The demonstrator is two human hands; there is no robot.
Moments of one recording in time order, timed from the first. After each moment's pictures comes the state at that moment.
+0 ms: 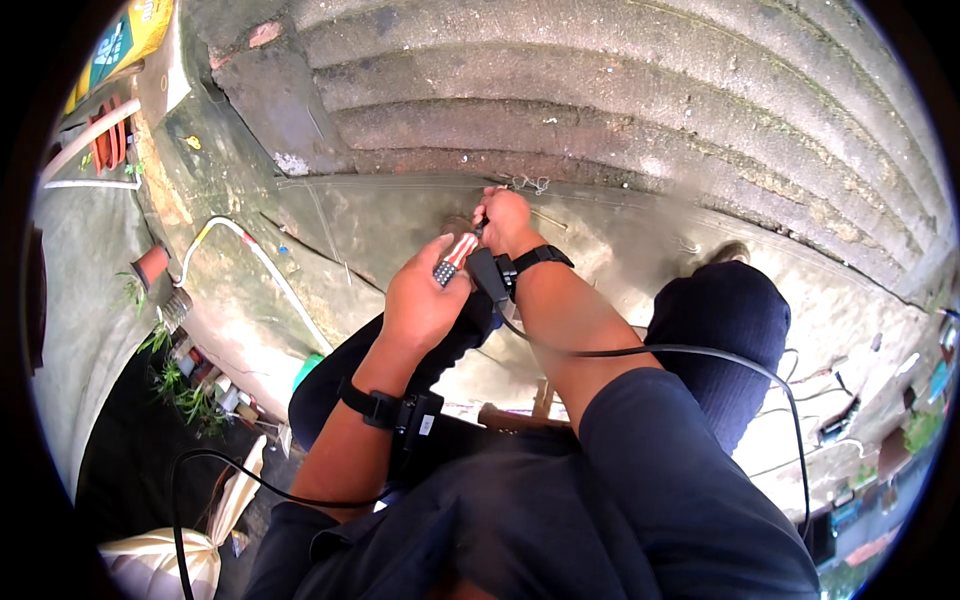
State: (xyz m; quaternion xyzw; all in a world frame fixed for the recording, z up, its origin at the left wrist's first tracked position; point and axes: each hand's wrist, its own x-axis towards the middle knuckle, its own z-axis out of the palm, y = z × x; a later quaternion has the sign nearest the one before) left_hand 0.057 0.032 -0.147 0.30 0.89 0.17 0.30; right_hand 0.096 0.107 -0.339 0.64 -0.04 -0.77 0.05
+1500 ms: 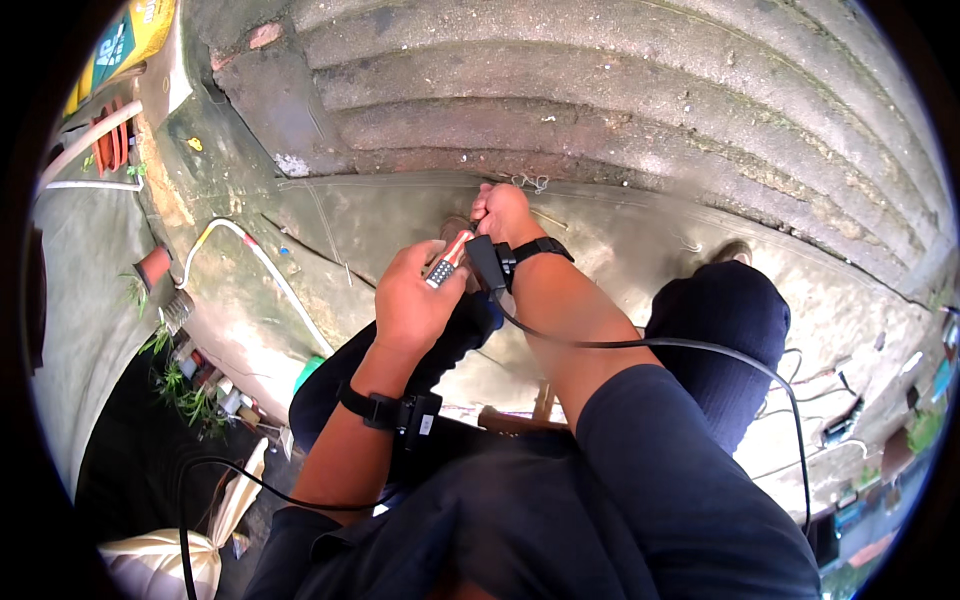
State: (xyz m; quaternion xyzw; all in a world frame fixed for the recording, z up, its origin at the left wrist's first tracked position) left_hand 0.057 0.024 -0.141 0.20 0.90 0.16 0.35; right_hand 0.094 0.110 -0.352 0.60 -0.18 -0.78 0.05
